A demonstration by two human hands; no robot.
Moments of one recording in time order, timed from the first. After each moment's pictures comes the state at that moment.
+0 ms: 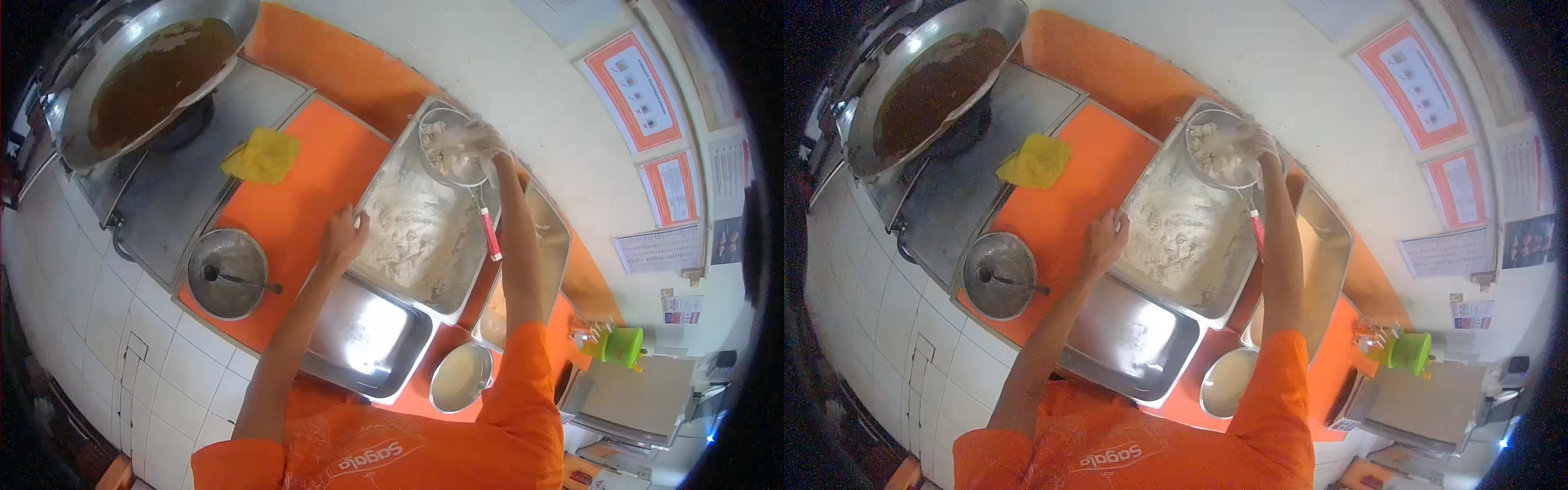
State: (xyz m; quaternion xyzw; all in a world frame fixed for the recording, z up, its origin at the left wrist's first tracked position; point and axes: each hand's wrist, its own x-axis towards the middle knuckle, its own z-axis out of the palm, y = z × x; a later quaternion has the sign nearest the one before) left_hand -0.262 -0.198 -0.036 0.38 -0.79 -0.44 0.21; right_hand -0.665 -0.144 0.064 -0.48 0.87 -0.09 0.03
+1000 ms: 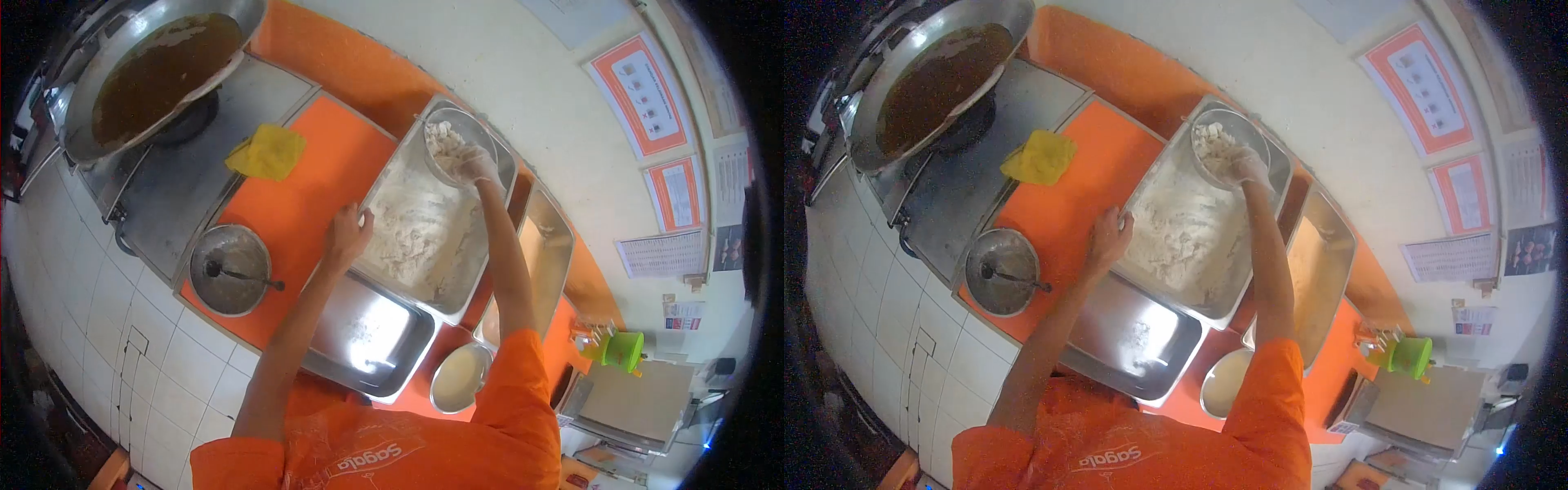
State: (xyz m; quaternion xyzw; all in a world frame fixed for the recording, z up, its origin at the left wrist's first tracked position) left_hand -0.264 -0.196 -0.038 0.39 -0.79 -0.40 0.24; right_hand -0.623 -0.135 0.013 -0.51 0.84 0.19 0.01
